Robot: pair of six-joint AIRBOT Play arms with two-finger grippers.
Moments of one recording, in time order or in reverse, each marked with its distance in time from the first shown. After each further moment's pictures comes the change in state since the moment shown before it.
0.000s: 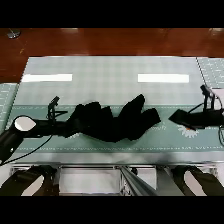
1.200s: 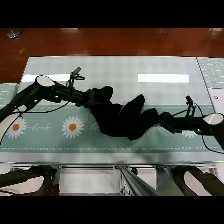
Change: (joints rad) left arm -0.038 -0.543 0.566 -0.145 -0.169 0.244; right arm 0.081 -0.175 -0.140 0.388 -0.253 -0.131
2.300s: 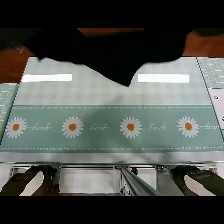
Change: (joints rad) left arm 0.359 0.541 0.392 0.023 0.013 0.010; right arm 0.261 -0.089 1.379 -0.437 0.348 0.108
